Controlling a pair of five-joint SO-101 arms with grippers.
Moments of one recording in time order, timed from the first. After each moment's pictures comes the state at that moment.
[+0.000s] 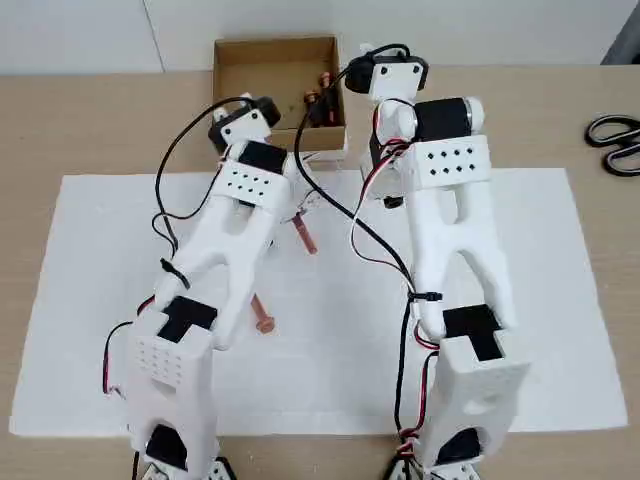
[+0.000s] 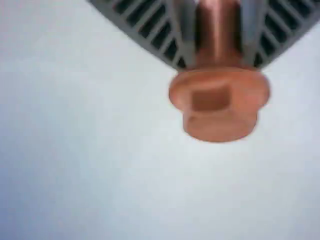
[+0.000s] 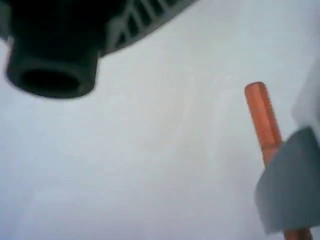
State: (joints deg) left arm 15.7 30.0 -22.2 78.4 52.2; right arm -12.9 19.8 -37.0 98.5 2.1
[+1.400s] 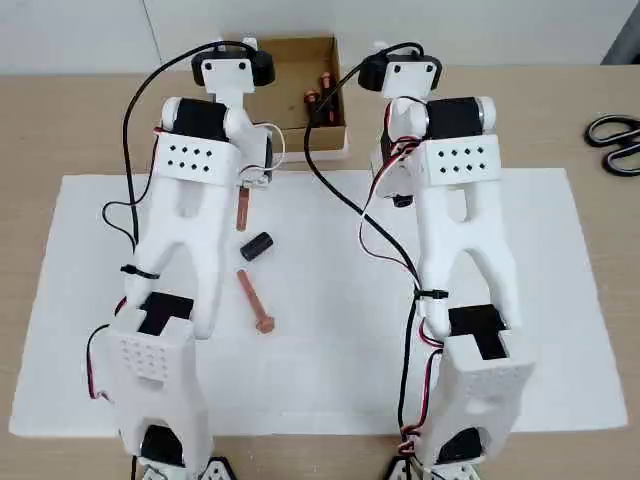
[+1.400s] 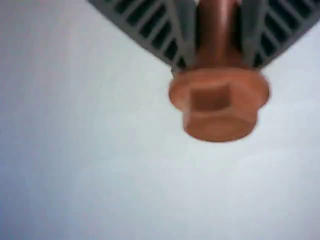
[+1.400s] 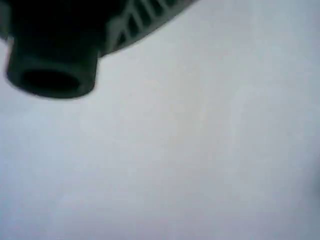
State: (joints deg) left arm 7.3 30.0 -43.7 99.4 14.5; right arm -10.7 19.8 -37.0 98.5 2.1
